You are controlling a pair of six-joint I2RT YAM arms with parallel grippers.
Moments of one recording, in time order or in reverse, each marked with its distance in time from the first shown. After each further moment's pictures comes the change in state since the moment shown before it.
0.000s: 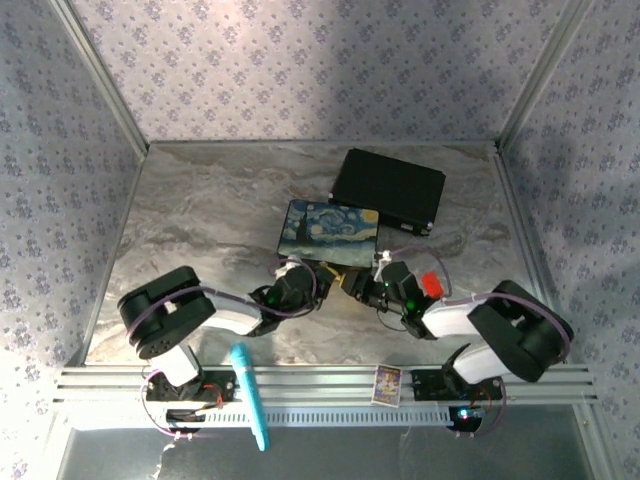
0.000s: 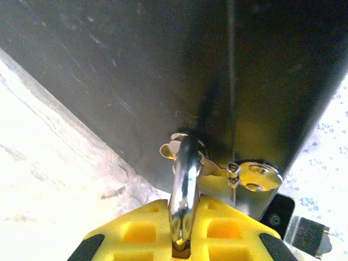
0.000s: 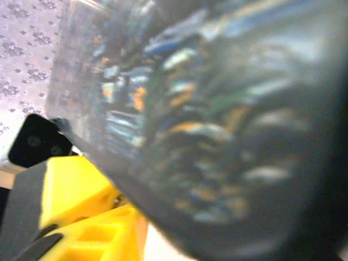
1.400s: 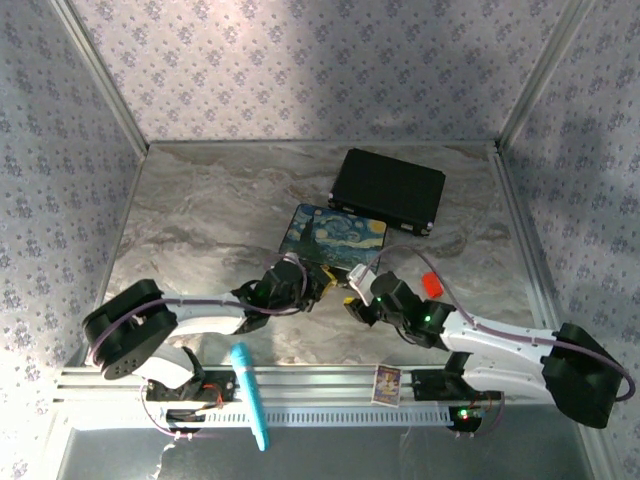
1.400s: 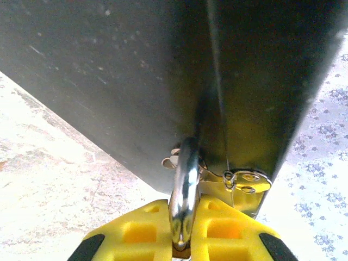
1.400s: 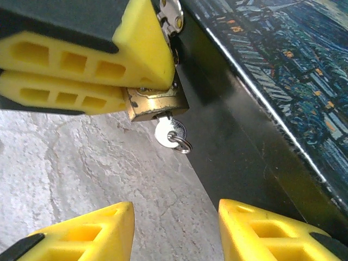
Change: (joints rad) left arm 0.045 -0.190 -0.006 -0.238 0.164 0.054; right arm 0.228 -0.353 0.122 -0.664 0.348 -1.033
